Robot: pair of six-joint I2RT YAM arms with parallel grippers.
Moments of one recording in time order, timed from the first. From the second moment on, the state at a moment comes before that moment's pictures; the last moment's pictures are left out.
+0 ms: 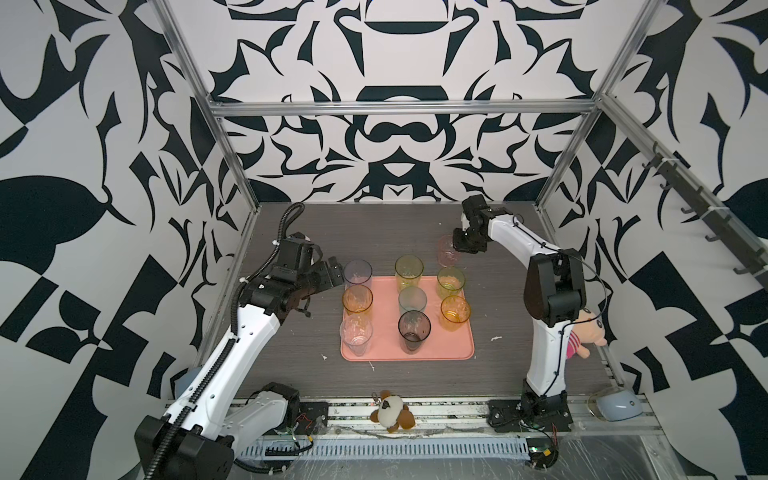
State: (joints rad) left arm -0.34 1.05 1.02 -0.77 0.00 -0.57; right arm 0.22 2.07 1.72 -0.83 -0.03 0.33
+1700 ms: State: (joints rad) left arm -0.34 0.99 0.99 -0.72 0.09 -0.59; right arm 0.21 1.47 1.61 -1.16 0.06 0.38
